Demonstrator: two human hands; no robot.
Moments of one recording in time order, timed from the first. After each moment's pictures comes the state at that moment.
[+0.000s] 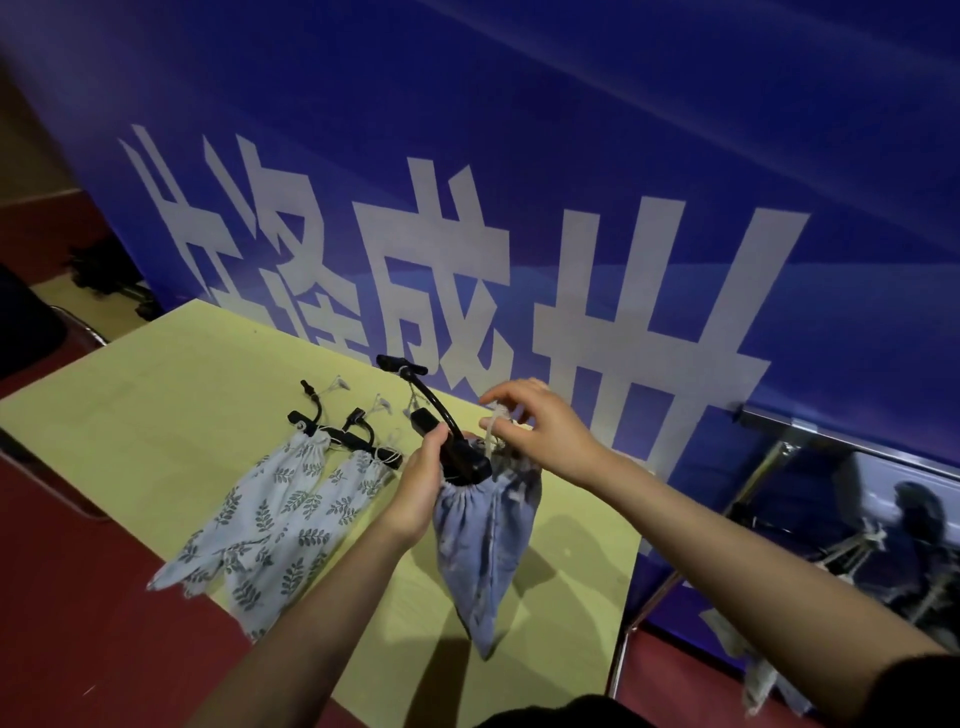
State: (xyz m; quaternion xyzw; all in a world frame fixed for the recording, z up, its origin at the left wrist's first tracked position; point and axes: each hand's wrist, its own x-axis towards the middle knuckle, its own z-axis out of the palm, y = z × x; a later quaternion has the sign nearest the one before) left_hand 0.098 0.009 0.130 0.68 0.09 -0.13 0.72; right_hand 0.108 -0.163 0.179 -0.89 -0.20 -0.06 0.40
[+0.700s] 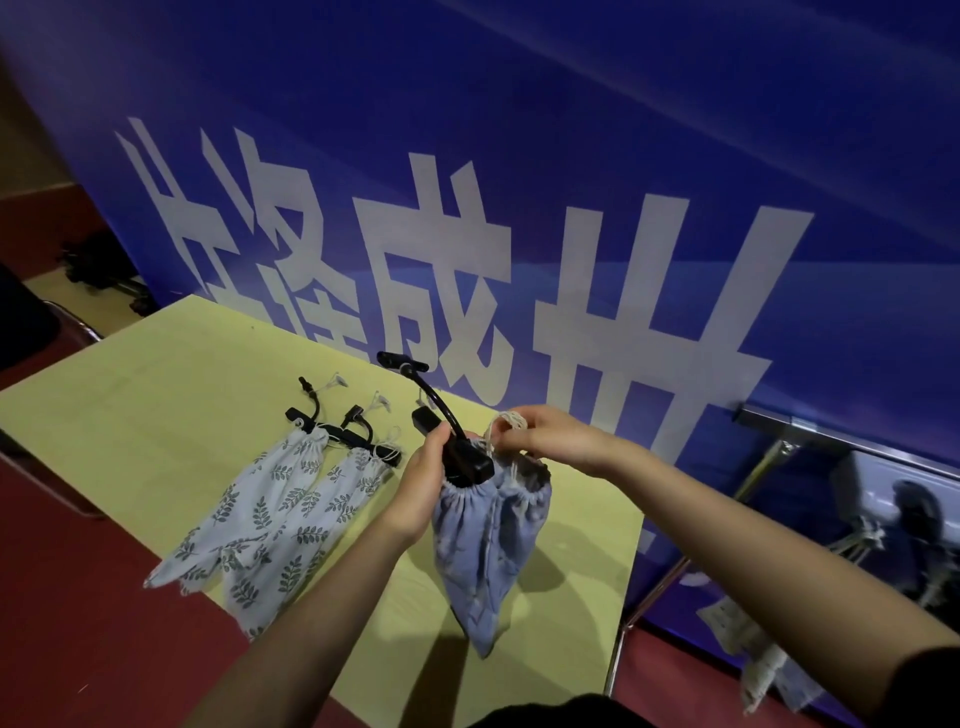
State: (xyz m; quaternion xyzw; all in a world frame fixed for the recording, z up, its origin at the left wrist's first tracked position) left_hand 0.101 0.011 0.124 0.68 0.09 -0.14 0.71; right_hand 0.117 -0.169 0.177 -0.83 -0.11 0.21 0.50
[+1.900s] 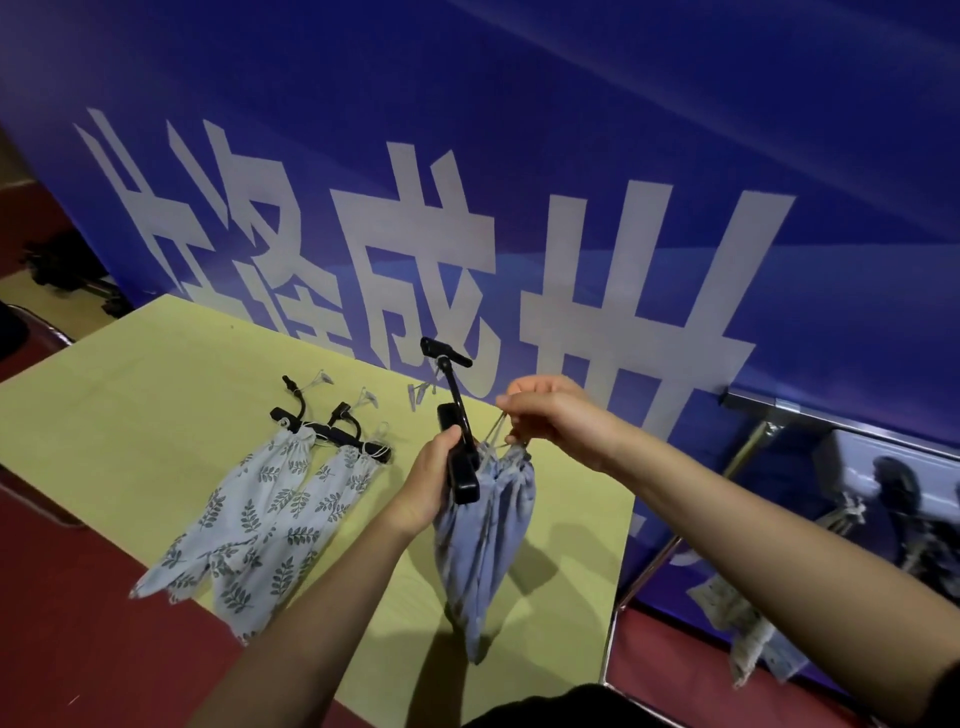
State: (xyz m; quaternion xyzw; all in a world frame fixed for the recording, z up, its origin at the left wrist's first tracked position) left_hand 0.094 -0.004 0.138 0.69 0.05 -0.17 0.70; right_hand 0.101 -0.172 0.200 -0.69 -0.09 0.16 0.70
